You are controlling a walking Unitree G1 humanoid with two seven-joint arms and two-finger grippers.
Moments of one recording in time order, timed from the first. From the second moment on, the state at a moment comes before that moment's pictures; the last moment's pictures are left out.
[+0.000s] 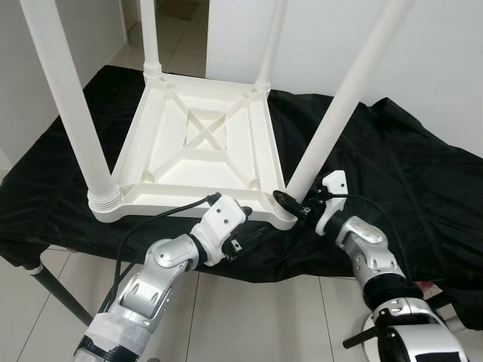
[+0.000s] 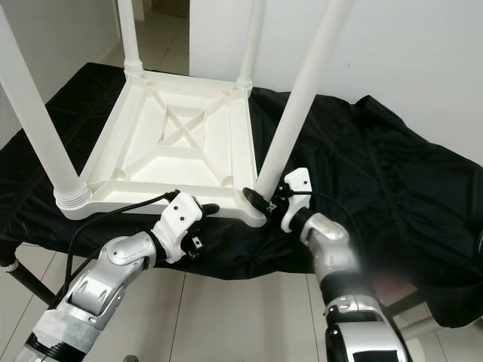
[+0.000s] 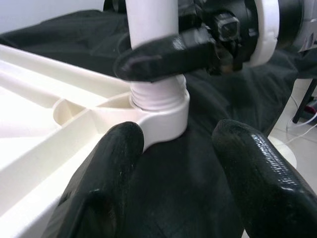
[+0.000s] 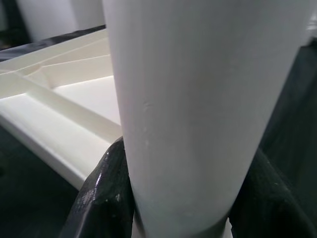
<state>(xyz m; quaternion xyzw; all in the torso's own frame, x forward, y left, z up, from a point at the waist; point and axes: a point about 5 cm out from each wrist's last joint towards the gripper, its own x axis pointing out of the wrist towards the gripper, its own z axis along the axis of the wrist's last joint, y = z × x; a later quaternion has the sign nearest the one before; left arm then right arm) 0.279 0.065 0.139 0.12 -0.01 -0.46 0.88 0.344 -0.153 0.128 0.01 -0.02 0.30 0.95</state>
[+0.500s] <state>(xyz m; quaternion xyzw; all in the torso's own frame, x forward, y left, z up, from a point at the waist) 0.281 0.066 0.141 0.13 -0.01 -0.46 0.88 0.333 -0.130 0.128 0.06 -0.02 0.18 0.98</state>
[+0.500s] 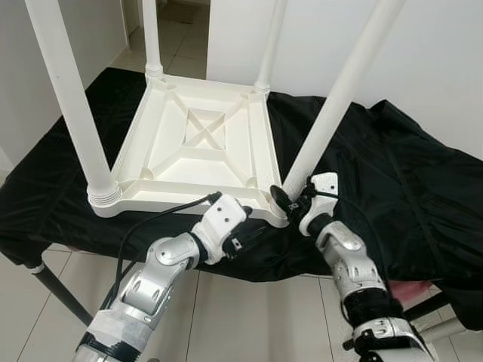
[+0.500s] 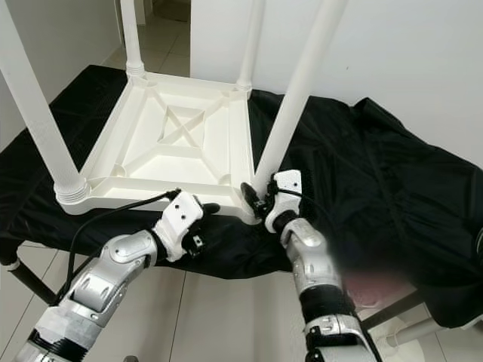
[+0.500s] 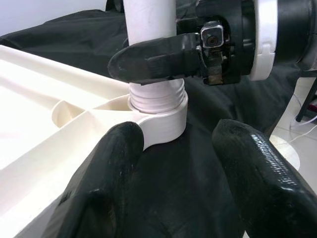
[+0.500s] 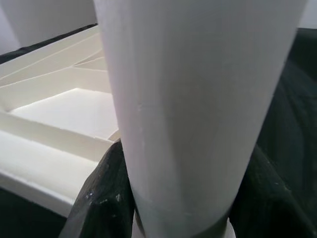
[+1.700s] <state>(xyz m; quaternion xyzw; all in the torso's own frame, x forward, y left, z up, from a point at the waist) 0.266 0.076 0.141 0.12 -0.02 -0.45 0.88 0.299 -0.128 0.131 0.07 -0.04 0.20 0.98</state>
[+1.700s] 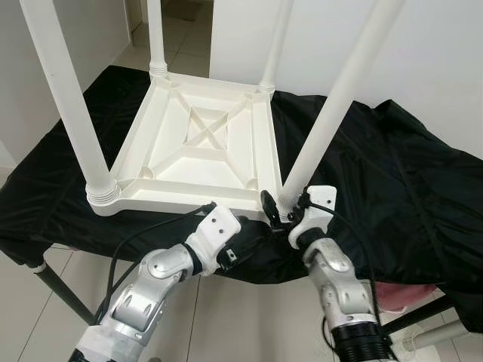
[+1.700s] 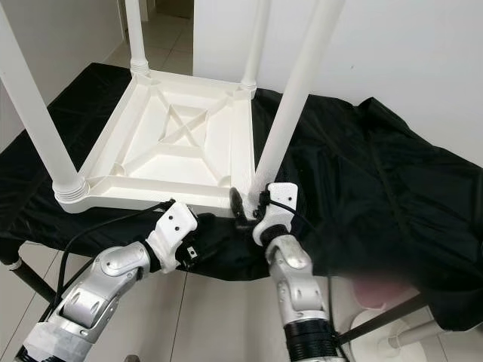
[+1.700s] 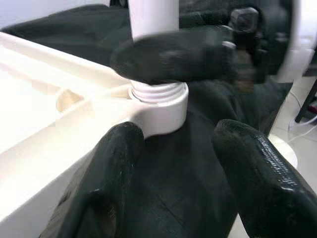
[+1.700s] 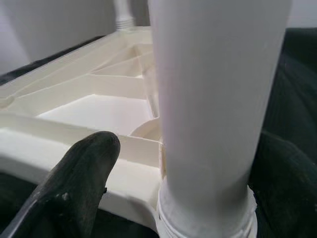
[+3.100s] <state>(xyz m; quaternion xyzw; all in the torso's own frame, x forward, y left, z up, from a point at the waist) 0.265 0.076 0.143 0.11 -0.02 -0.45 0.89 0.350 -0.139 0.137 -0.04 -0.04 0.40 0.91</state>
